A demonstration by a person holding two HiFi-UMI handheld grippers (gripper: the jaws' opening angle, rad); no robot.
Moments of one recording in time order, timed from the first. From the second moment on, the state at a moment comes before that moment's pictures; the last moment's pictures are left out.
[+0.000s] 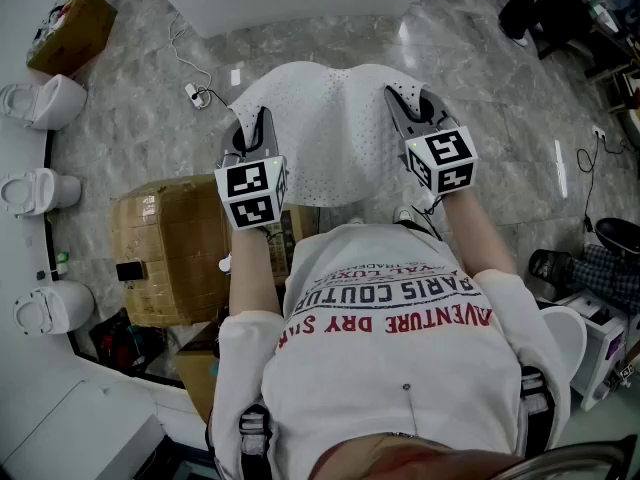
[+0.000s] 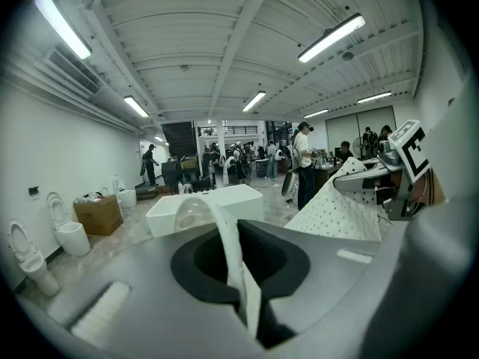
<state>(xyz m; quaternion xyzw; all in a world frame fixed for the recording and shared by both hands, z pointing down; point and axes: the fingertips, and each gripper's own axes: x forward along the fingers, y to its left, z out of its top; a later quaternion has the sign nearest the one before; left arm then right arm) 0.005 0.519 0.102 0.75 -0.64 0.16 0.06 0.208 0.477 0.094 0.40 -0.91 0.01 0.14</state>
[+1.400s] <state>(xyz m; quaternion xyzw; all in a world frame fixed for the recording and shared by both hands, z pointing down) -0.046 0.297 0.144 0.69 -0.69 0.17 0.13 0.157 0.204 0.157 0.32 -0.92 0.09 0.19</state>
